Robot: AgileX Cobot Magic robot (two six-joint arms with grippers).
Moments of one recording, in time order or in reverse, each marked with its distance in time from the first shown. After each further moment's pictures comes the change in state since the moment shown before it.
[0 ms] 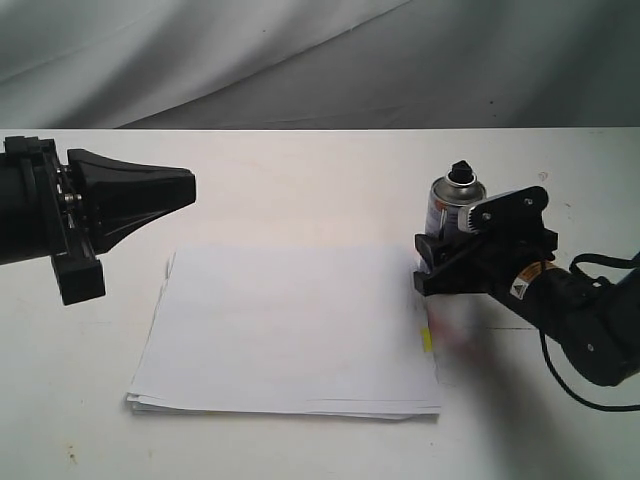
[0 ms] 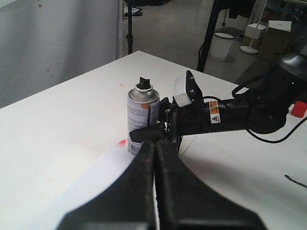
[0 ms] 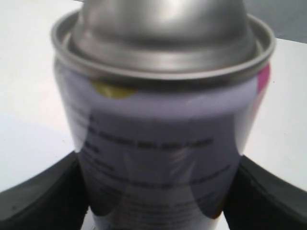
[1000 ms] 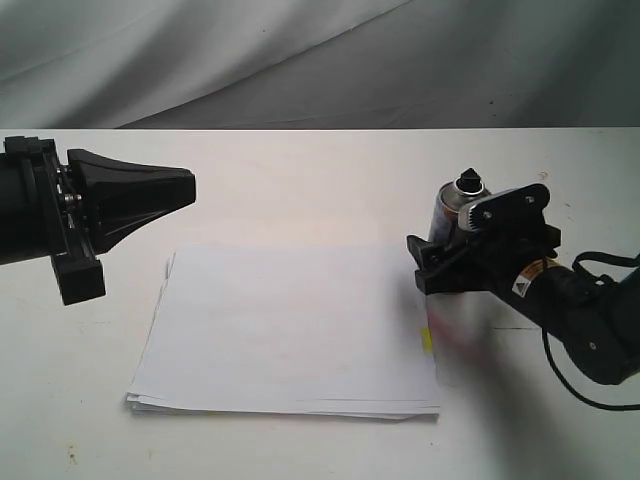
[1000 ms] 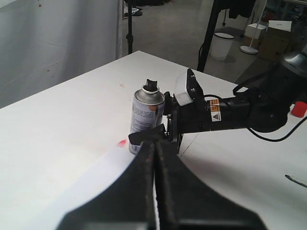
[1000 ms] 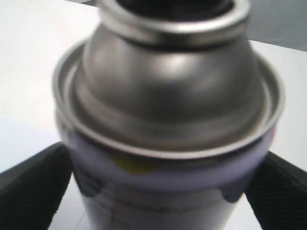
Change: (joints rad) left arm 0.000 0.000 0.000 0.000 0.000 0.000; right arm 0.002 -0.017 0.006 0.010 0.003 -0.026
